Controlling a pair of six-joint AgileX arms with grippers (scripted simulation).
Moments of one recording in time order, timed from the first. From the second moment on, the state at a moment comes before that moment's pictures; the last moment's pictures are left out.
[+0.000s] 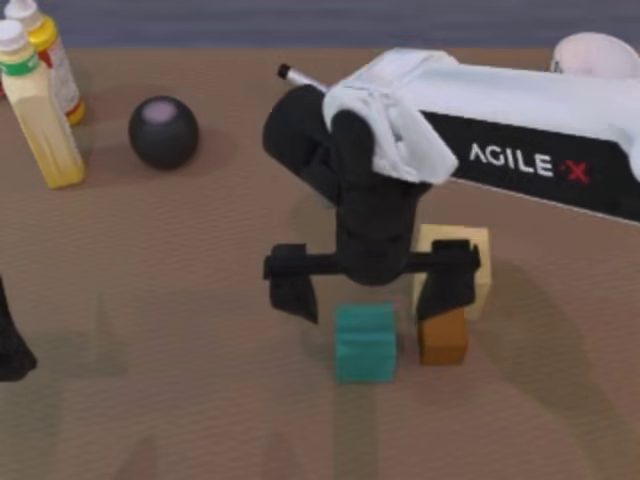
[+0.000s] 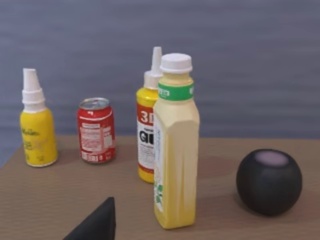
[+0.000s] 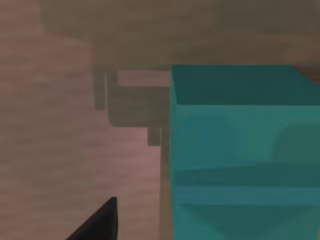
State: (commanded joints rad) left arm 0.02 0.00 0.00 0.00 0.00 0.00; right arm 0.77 2.16 1.72 -1.12 0.02 0.77
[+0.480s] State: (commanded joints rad) left arm 0.02 0.00 0.00 0.00 0.00 0.00; right arm 0.75 2.14 1.75 -1.17 0.02 0.76
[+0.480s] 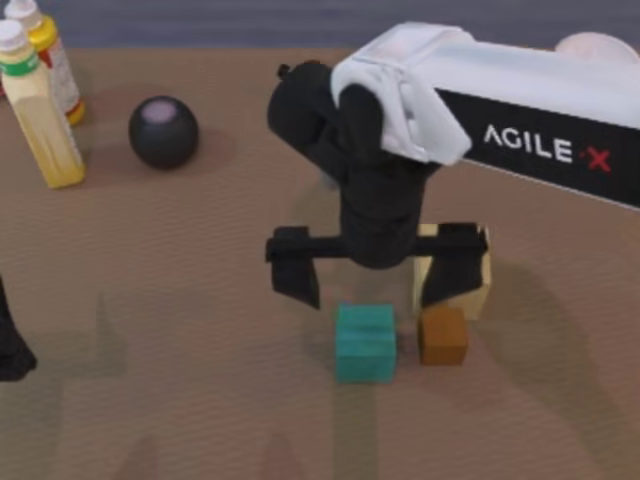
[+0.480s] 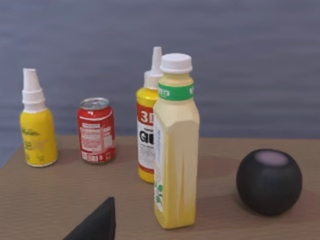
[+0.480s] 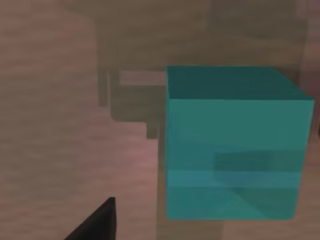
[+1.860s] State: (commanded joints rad) left arm 0.02 0.00 0.00 0.00 0.00 0.00; right arm 0.50 2.29 1.62 -0.90 0.00 0.60
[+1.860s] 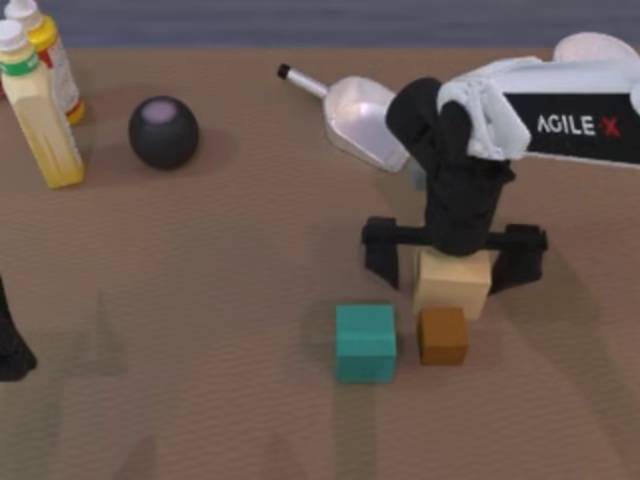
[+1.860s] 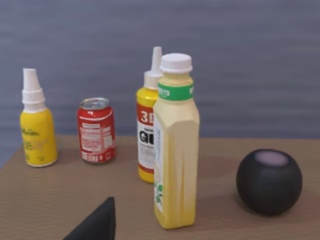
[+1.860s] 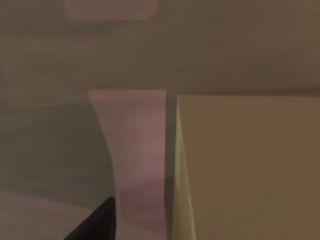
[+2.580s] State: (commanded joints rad) left arm 0.02 0.00 0.00 0.00 0.00 0.00; right arm 0.50 2.29 1.62 -0.90 0.00 0.60
